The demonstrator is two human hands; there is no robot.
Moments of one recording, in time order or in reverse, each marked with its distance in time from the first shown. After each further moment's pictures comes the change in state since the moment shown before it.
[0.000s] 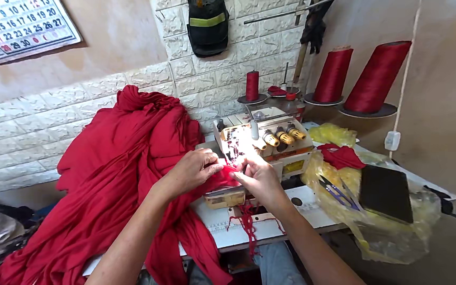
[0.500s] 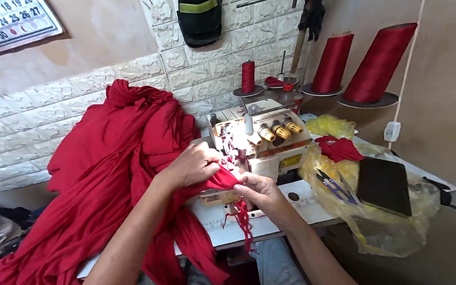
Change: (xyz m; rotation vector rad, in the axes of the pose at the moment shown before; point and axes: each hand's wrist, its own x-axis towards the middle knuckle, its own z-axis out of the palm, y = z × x) left_hand 0.020 -0.013 0.016 0.112 -0.154 0.063; right_hand -0.037 0.019 -0.010 0.641 -0.258 0.037
